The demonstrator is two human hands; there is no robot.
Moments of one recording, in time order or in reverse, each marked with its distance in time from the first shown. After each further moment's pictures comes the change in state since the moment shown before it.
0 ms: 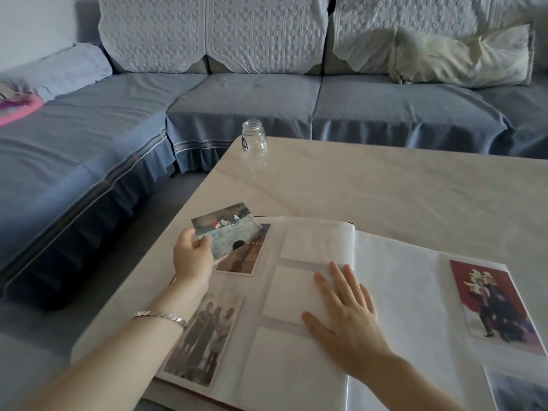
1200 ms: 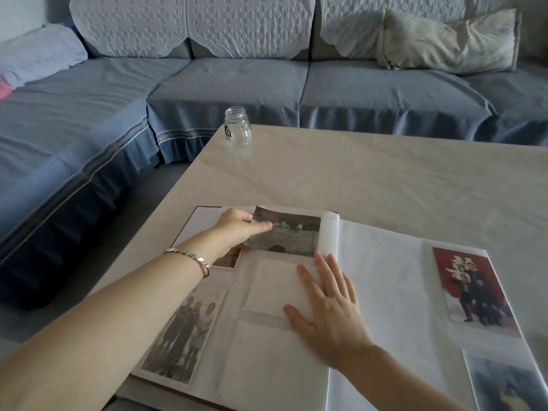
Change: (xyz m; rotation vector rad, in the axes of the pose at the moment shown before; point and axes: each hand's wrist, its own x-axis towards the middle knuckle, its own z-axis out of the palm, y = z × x) left_hand 0.003 0.026 0.069 0.464 -0.641 0.020; right_hand 0.002 0.002 0.015 0.000 0.147 -0.007
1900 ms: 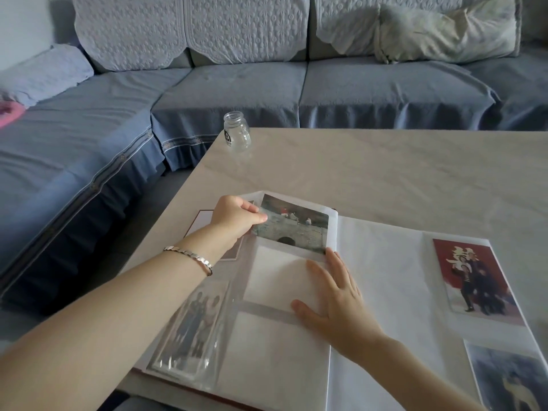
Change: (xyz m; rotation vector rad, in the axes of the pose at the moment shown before) left_hand -0.026 0.034 0.000 -0.037 0.220 0.076; right_hand 0.000 0.003 -0.030 0.277 -0.181 0.042
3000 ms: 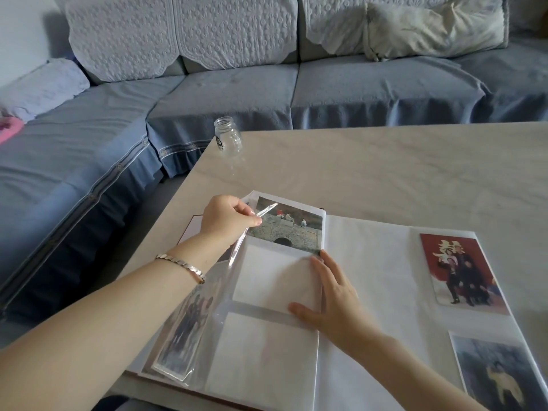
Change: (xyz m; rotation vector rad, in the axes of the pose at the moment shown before) left_hand -0.019 0.014 0.005 0.152 0.089 0.144; right_hand -0.002 0.015 -0.006 0.167 -0.013 0.096
